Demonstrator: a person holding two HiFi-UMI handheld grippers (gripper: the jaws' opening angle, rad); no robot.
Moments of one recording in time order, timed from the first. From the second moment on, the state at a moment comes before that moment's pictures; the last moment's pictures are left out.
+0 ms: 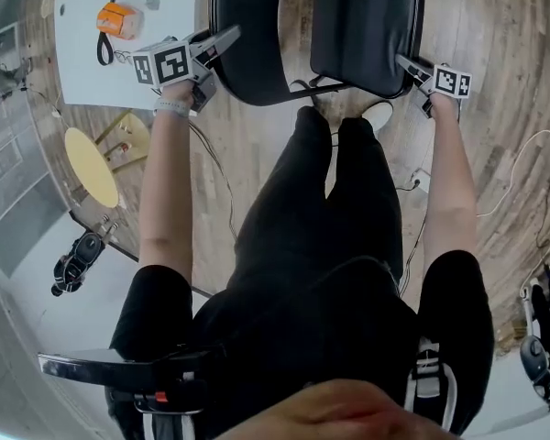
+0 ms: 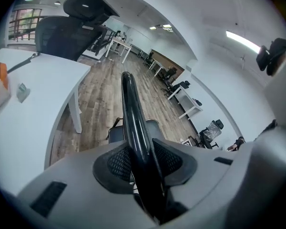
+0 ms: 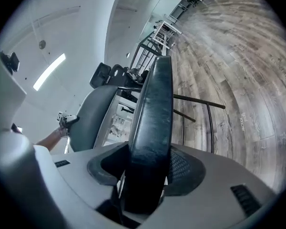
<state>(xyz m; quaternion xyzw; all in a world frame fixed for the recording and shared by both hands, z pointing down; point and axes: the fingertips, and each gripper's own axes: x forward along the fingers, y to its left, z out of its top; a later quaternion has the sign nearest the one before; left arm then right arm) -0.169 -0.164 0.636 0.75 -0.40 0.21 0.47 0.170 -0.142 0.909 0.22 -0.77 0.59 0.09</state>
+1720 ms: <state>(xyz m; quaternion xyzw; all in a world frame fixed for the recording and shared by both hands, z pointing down) -0.063 -0.161 0.723 0.77 -0.32 0.20 0.51 0.351 -0.137 1.109 0.21 -0.70 0.68 0.03</state>
